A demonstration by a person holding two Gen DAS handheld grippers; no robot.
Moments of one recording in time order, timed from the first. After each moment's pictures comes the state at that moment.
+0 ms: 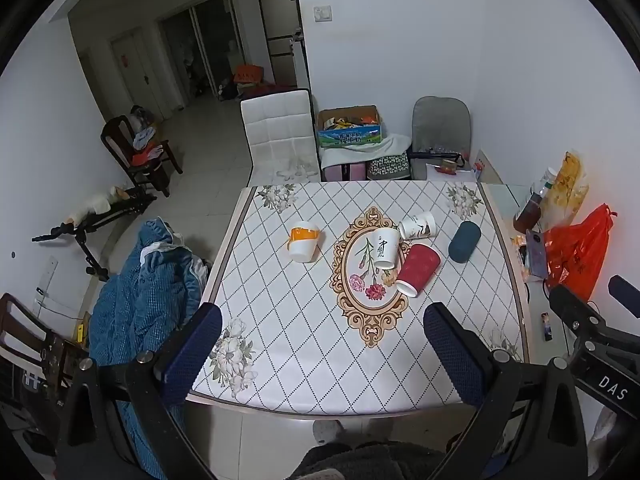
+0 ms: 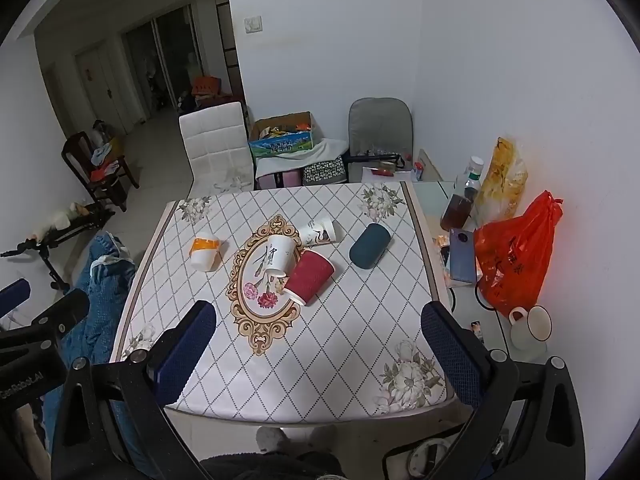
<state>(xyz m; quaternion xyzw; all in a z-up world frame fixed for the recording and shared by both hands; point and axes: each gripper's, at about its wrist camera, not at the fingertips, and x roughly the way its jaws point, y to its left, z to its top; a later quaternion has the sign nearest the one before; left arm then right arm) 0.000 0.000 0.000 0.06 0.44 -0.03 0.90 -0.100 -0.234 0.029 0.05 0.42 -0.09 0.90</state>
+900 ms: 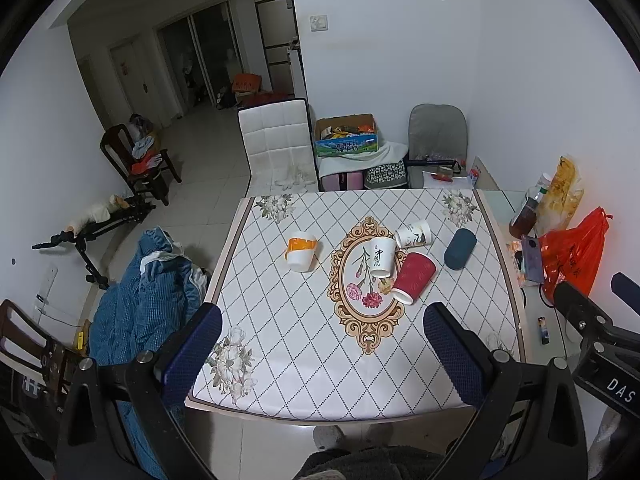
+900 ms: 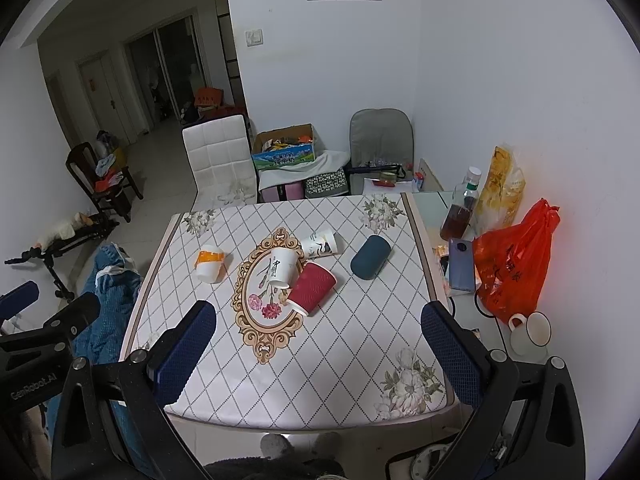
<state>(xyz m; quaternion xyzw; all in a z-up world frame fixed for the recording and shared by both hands) 0.001 -0.007 0.013 0.06 0.43 -0.03 0.90 -0.101 -0.233 0.049 0.06 0.40 -0.08 0.91</state>
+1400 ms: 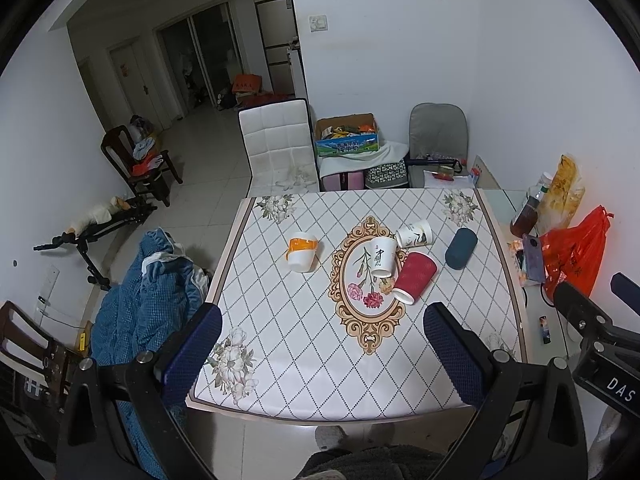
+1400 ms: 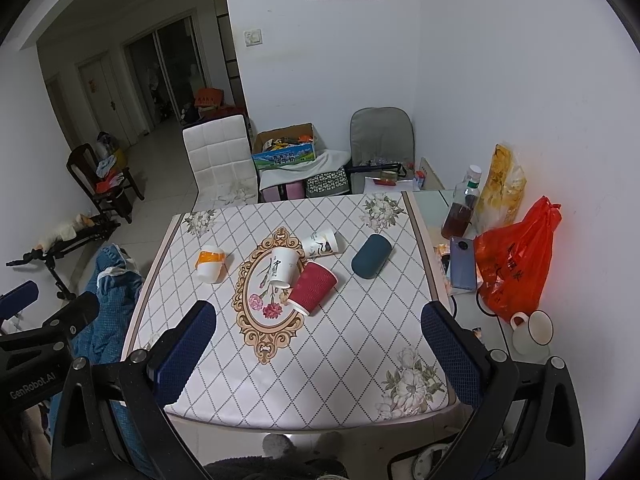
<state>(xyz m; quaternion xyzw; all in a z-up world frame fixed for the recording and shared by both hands) 0.000 -0.006 0.013 0.06 0.43 -0.03 0.90 -0.104 -0.234 0.047 0.06 0.40 -0.08 0.91</state>
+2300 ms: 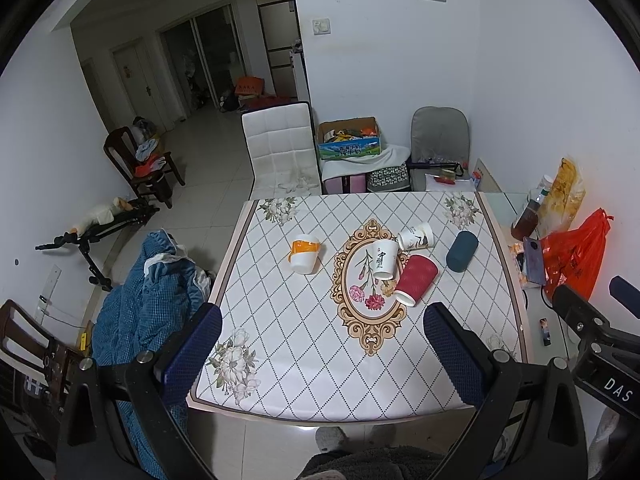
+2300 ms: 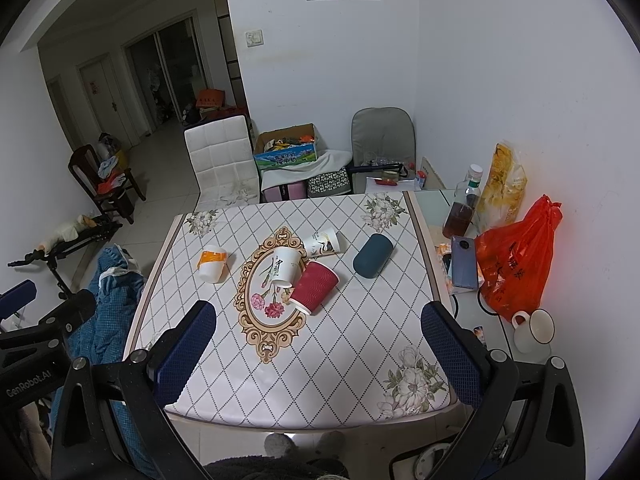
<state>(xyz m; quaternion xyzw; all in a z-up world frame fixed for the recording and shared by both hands) 0.001 0.002 0.019 0.06 0.43 -0.03 0.90 -0.103 -0.235 0.045 0.06 0.40 -0.08 0.91</state>
